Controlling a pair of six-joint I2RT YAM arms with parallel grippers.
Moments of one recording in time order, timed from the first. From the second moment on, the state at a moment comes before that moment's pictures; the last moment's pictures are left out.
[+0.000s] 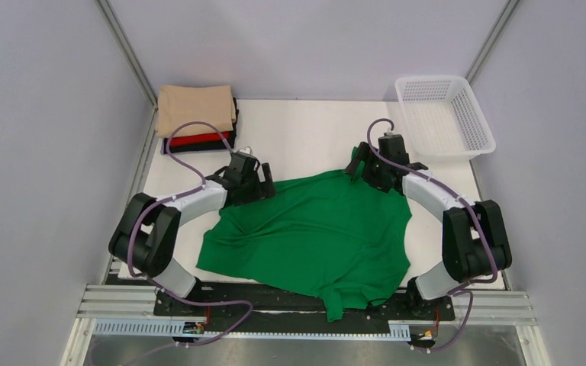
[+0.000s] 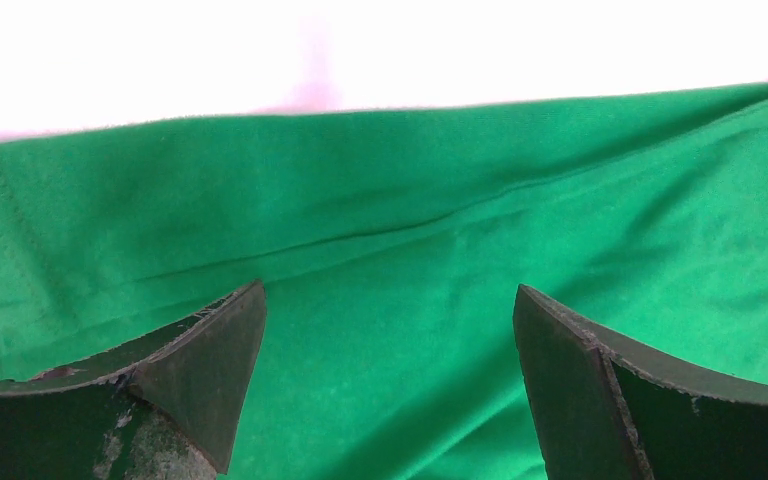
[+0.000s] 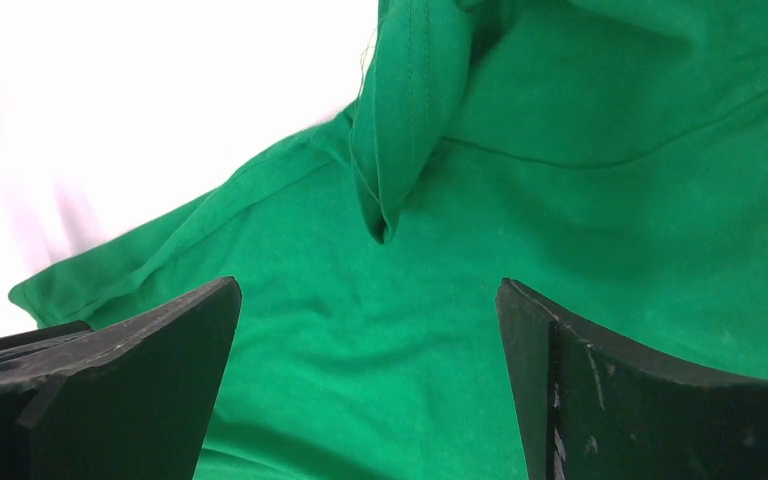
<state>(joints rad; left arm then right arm) -0.47 1.55 0.84 -0.18 -0.05 -0.65 0.24 1.52 0.93 -0.22 -0.09 0.65</state>
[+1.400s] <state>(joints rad) -0.28 1.60 1.08 -0.06 -0.06 -0.50 0.24 1.87 1.16 -0.11 -0.17 0.65</state>
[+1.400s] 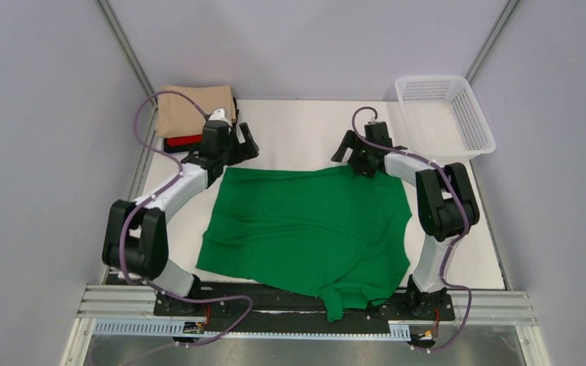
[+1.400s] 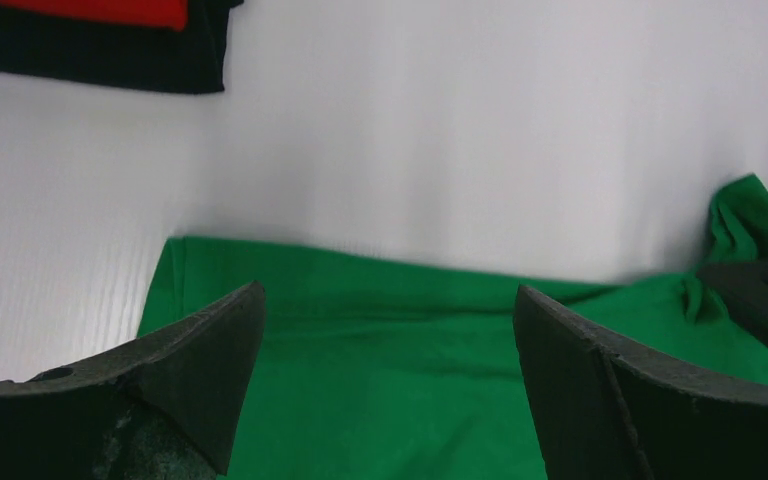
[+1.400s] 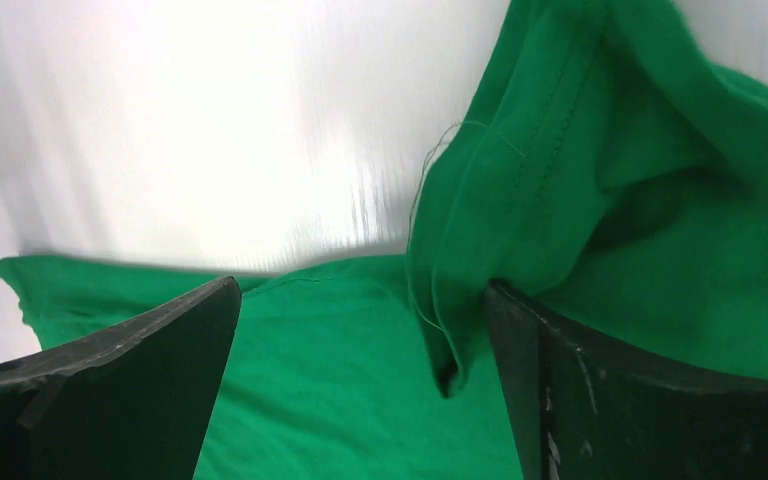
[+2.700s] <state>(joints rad) -0.31 1.69 0.91 -0.03 -0.11 -0.66 0.24 1.80 1.12 -0.03 -0.18 0.62</state>
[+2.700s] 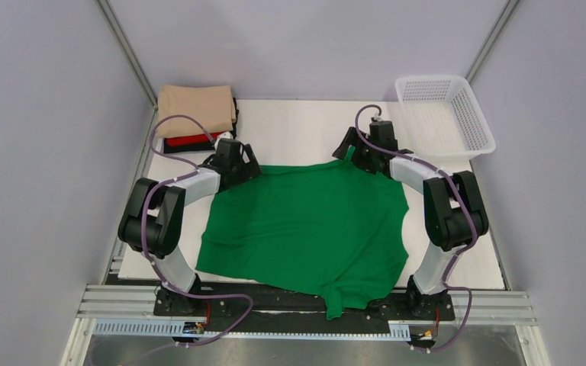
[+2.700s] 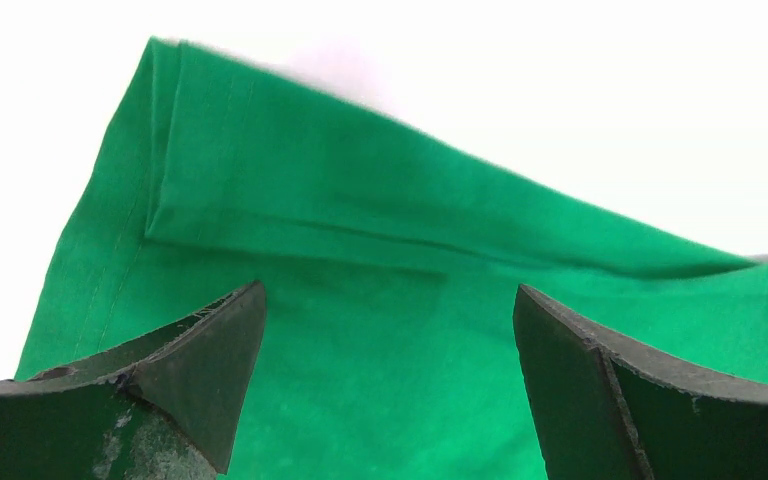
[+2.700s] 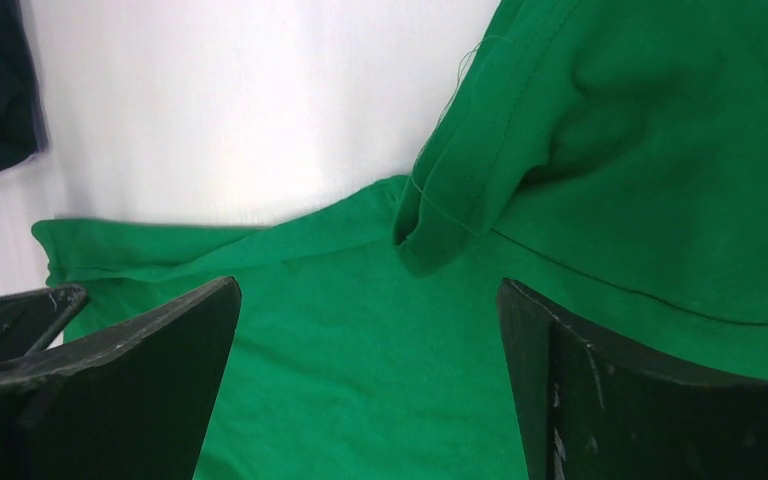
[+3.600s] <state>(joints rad) -0.26 2.02 1.34 0.01 -0.19 -0.62 0.25 2.04 1.37 -0.03 -0.19 0.62</state>
